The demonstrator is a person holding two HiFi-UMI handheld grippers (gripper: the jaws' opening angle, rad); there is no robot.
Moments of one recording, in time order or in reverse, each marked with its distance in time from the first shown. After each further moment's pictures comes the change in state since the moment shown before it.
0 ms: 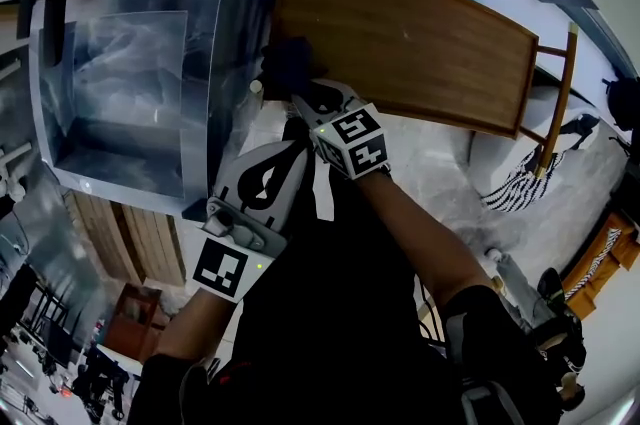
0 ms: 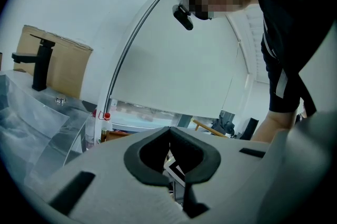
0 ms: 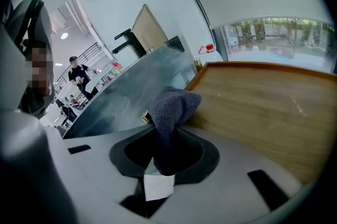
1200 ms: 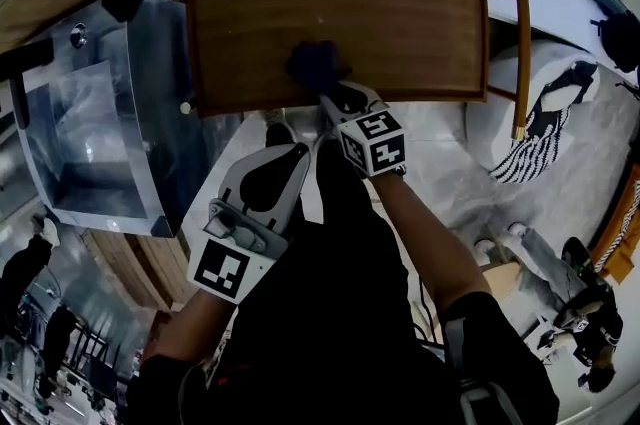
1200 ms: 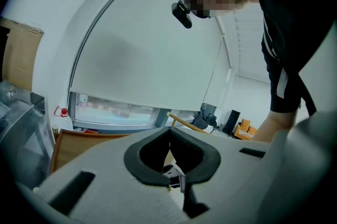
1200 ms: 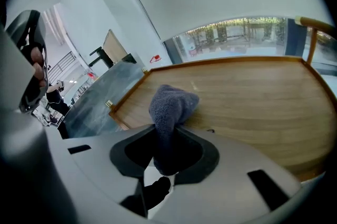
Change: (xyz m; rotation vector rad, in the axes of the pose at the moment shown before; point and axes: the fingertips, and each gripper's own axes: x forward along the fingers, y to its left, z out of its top) left arm 0.087 -0.118 -0.023 0.077 0.080 -0.189; right arm -0.133 -0.134 -0.071 0.169 -0.062 -0.218
